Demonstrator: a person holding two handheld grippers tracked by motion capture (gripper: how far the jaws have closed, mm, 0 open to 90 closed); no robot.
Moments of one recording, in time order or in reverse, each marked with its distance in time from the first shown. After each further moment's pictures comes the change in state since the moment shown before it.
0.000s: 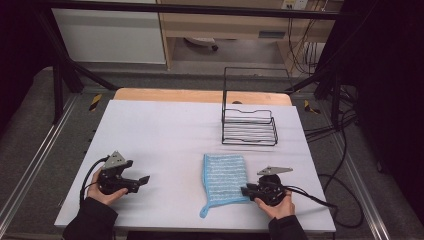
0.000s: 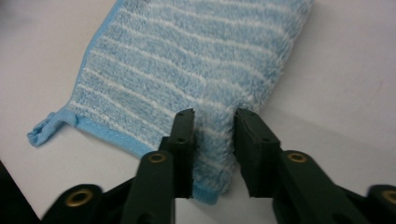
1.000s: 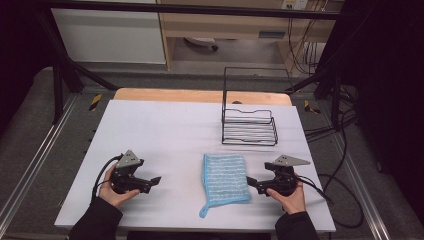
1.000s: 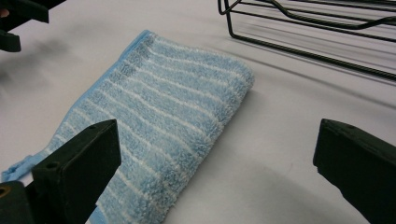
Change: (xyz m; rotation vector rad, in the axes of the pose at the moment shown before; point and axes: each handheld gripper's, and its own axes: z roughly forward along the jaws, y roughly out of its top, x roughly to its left) left arm -0.026 0.021 0.018 0.011 -0.038 0.034; right arm -0.045 0.012 -0.010 -0.226 0.055 -0.084
